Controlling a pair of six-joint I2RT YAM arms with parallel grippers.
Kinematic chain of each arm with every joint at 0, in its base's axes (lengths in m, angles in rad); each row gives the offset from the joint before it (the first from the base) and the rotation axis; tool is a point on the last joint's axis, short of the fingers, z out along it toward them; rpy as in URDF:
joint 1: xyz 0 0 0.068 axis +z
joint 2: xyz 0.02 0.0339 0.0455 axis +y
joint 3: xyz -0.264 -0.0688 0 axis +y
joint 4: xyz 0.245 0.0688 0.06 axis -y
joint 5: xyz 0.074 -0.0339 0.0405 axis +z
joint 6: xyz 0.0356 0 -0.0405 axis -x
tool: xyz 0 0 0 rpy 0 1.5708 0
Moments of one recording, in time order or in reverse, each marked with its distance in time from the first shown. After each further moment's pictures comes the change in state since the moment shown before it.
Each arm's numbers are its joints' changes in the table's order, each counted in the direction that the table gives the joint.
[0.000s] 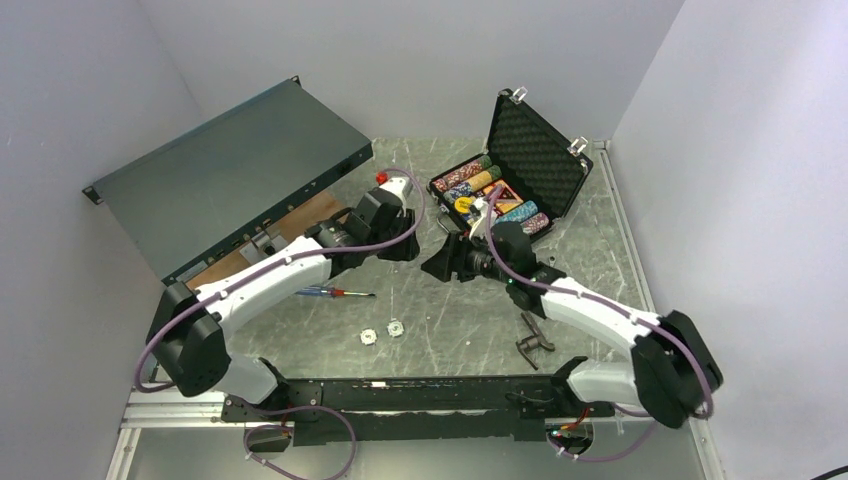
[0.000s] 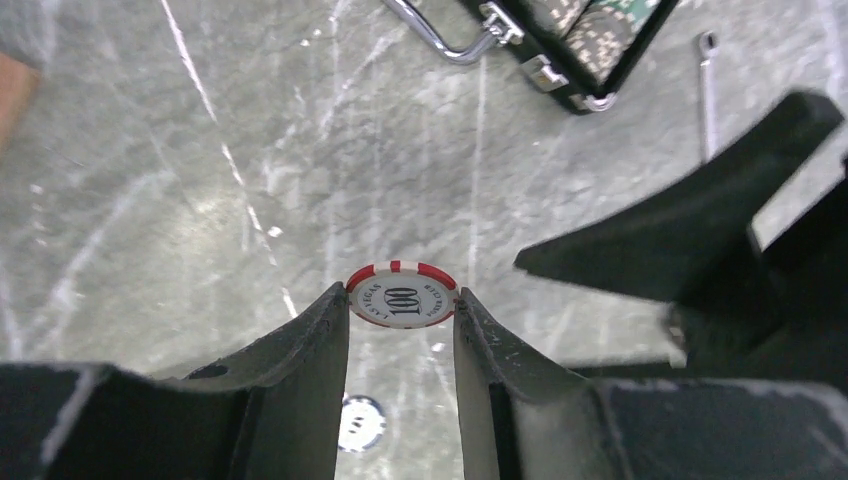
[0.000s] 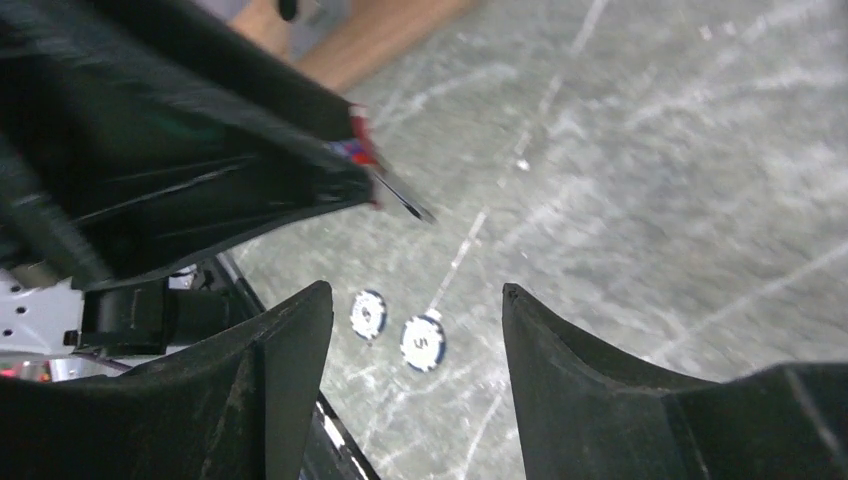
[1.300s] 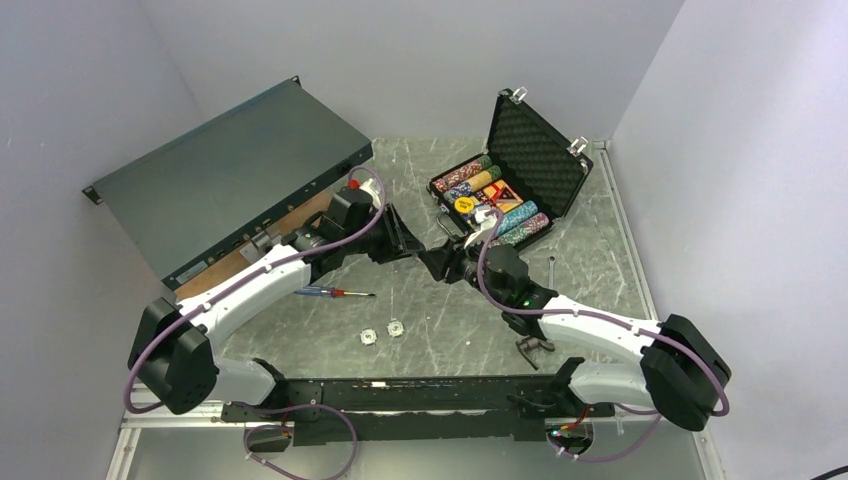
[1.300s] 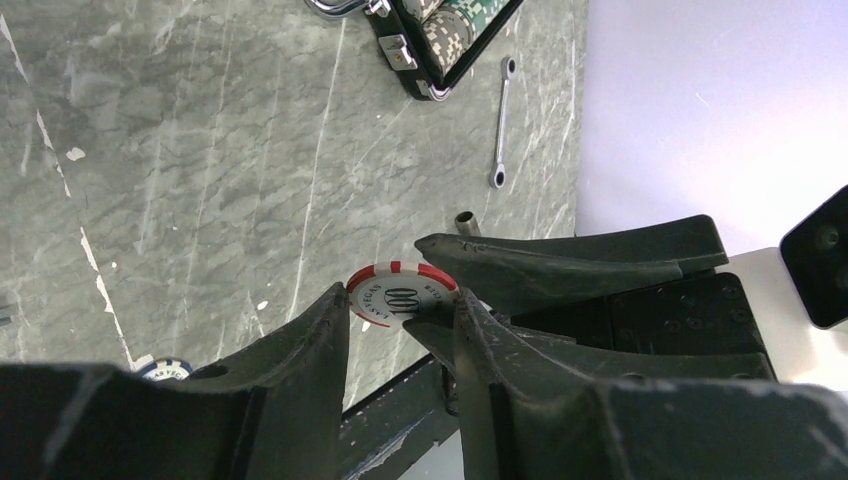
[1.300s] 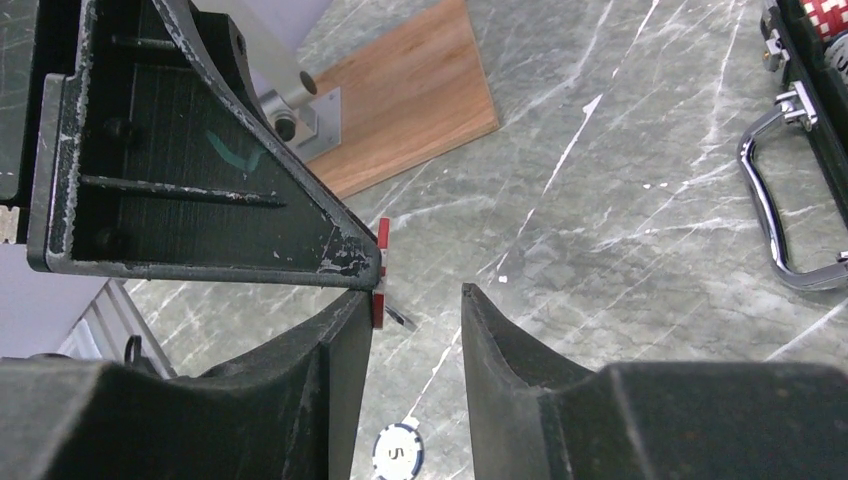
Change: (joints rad) left arm 0.126 -0.109 0.128 0.150 -0.346 0.445; right arm 0.235 -0.104 0.122 0.332 -0.435 0.104
